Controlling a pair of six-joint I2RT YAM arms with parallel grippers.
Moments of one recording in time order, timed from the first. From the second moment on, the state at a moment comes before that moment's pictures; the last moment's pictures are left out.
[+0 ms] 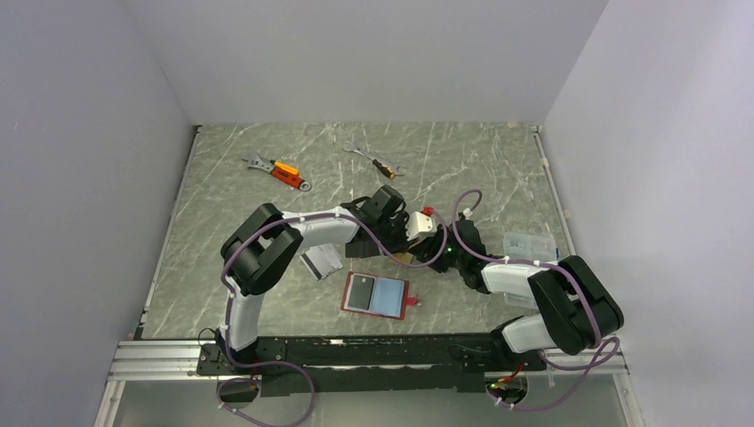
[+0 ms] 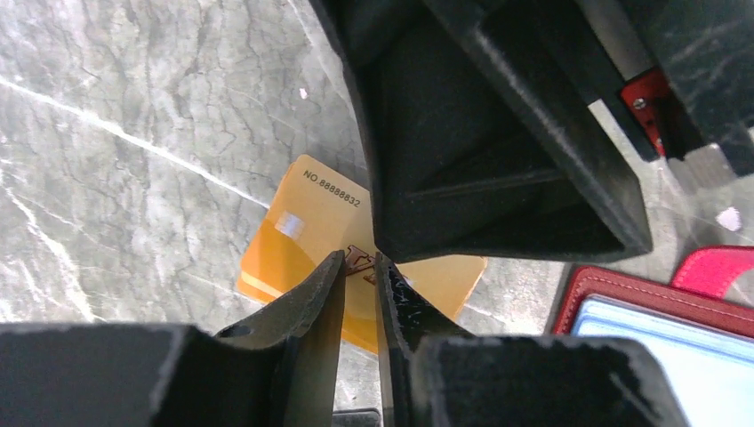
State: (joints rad) left arm -0.86 1.99 1.29 -0.15 0.40 0.52; right arm 0.45 1.39 0.34 0.36 -0.14 1.05
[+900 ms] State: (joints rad) left arm -0.76 1.94 1.22 -0.17 0.48 0.43; right arm 0.55 1.44 0.48 0.21 0.05 1.05
